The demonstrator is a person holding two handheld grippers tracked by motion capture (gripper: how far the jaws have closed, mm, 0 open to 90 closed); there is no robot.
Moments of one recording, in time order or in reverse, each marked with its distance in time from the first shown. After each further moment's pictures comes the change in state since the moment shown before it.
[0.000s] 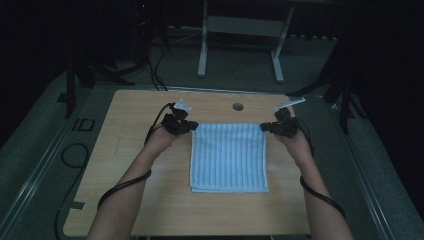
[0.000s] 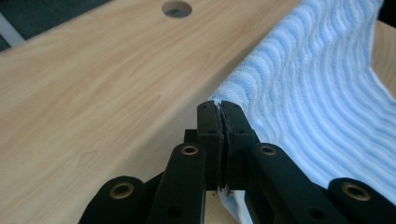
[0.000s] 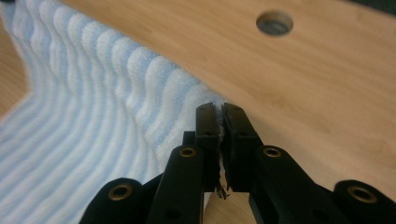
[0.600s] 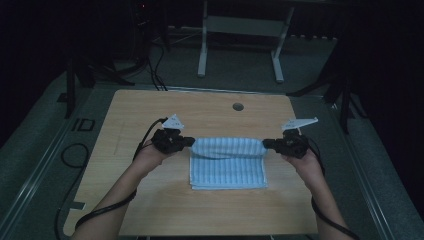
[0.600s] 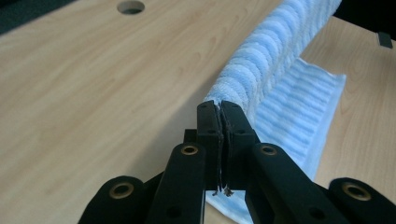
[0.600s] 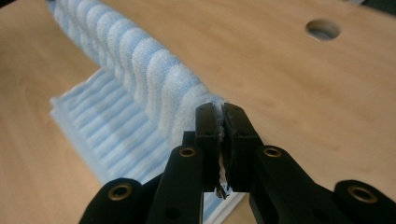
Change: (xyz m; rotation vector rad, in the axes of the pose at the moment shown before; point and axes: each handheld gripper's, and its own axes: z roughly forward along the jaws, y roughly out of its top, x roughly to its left) left arm -0.043 -0.041 -0.041 -0.023 -0.103 0.056; right arm 0.041 -0.049 -0.043 -0.073 0.107 -0.096
